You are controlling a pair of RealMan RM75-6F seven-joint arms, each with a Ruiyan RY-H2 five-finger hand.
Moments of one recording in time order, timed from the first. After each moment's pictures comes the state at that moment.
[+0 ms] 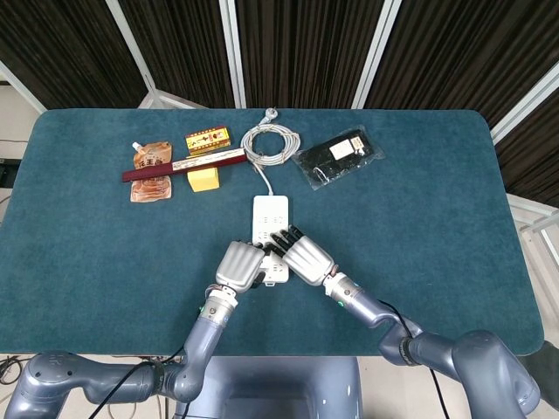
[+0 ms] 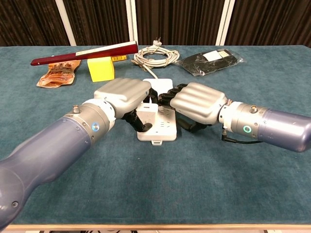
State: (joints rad) left arm -0.85 -1.98 -0.23 -1.40 0.92 1.17 0.80; right arm 0.89 -1.83 0.01 -0.94 -1.57 0.84 -0.20
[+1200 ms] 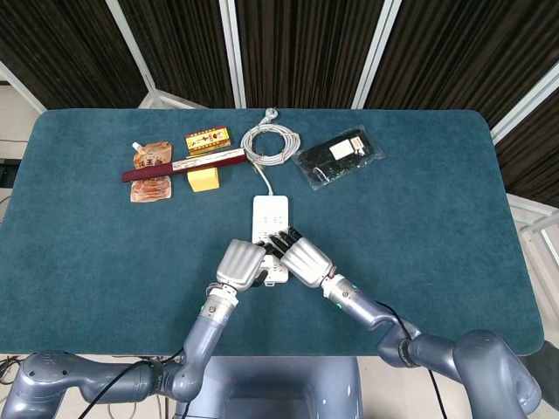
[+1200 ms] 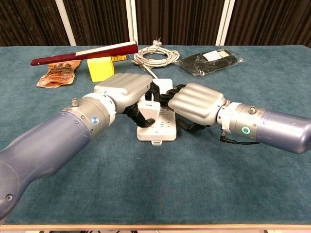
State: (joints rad) left arm -0.84 -1.96 -0.25 -1.45 0.92 1.17 0.79; right arm 0.89 -1.82 0.02 -0.98 -1.56 0.84 -0.24
